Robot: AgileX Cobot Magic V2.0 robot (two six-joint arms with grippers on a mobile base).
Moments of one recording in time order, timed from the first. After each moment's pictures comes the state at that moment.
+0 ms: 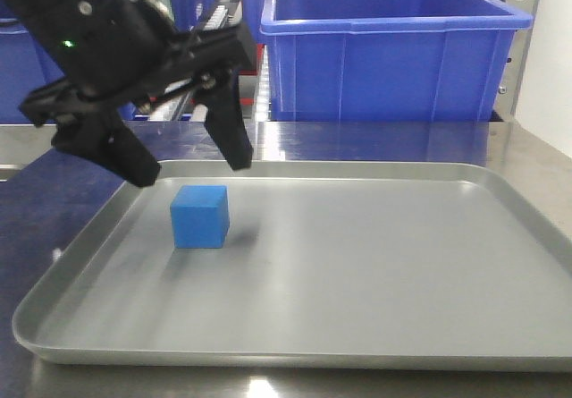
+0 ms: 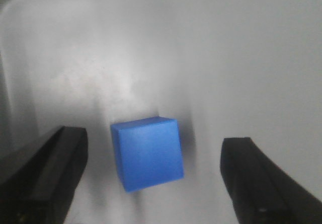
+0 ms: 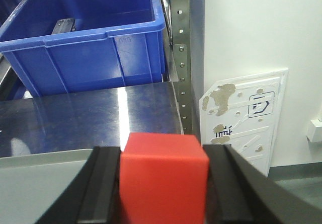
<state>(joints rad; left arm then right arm) -0.63 1.59 -1.08 -0.25 0.61 -0.29 -0.04 0.30 -0.39 0.00 0.34 0.17</state>
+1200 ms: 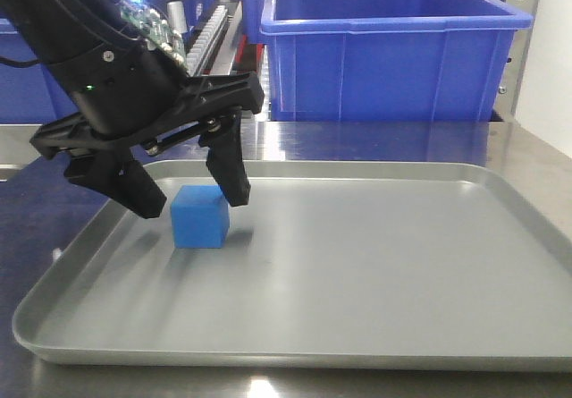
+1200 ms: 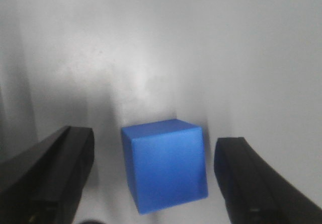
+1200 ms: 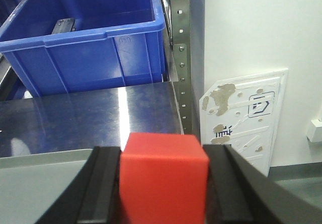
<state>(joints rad) -0.63 1.66 -1.08 -0.24 0.60 -0.30 -0.04 0.30 -0.39 0.00 0.34 0.17</state>
